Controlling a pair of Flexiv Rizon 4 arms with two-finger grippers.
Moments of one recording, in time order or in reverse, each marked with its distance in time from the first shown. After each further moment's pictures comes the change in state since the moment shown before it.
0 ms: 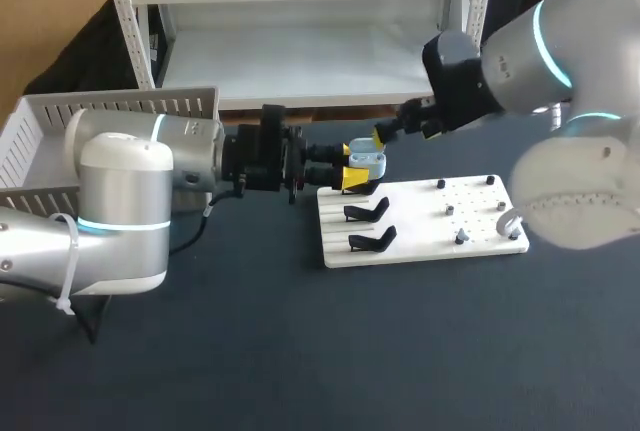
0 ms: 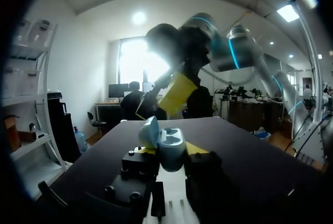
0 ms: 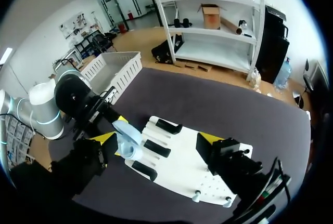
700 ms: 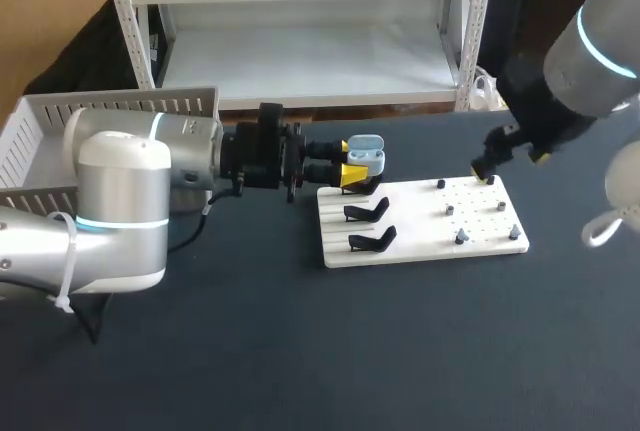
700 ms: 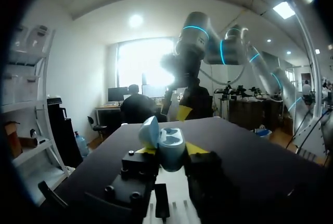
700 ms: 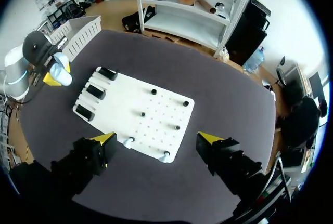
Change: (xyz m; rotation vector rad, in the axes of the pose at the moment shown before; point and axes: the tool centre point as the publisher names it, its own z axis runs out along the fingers) left arm -0.004 0.002 -0.002 0.003 -0.014 0.037; right arm 0.091 -0.108 -0.060 0.302 0.292 -0.025
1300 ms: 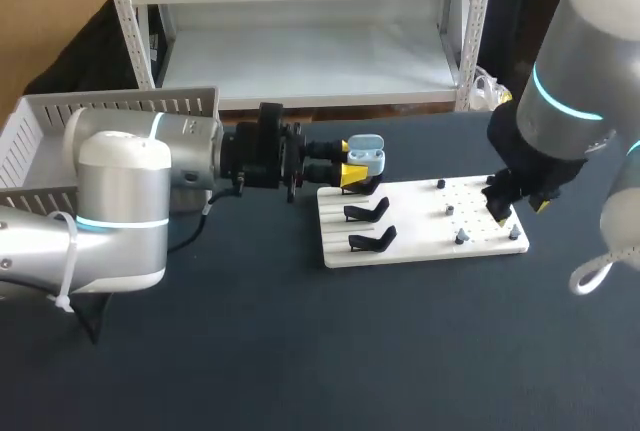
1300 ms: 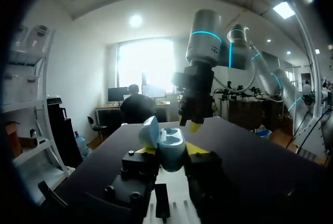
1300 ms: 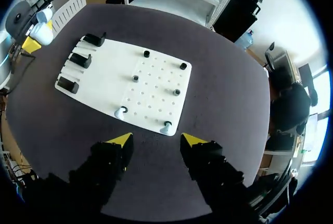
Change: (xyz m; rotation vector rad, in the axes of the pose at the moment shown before) left arm 0.000 0.000 0.000 0.001 0.000 0.000; right arm 0.054 0.012 0.021 0.119 0.139 0.023
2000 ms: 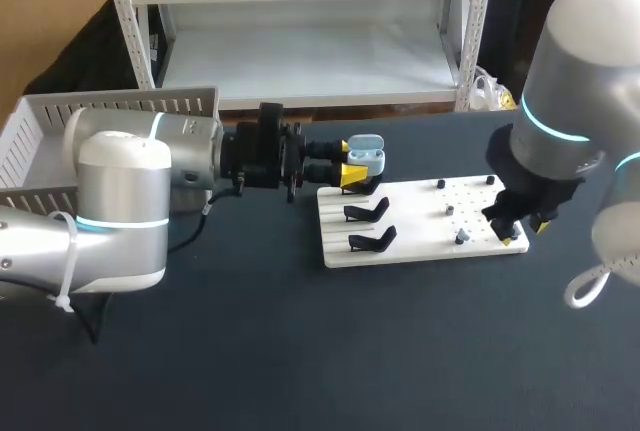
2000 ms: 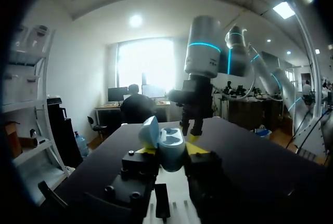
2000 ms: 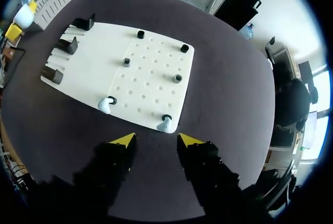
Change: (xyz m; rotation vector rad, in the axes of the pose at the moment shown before) left arm 0.000 0.000 0.000 0.000 0.000 0.000; right arm 0.013 -0.006 0.037 0.016 0.058 0.012
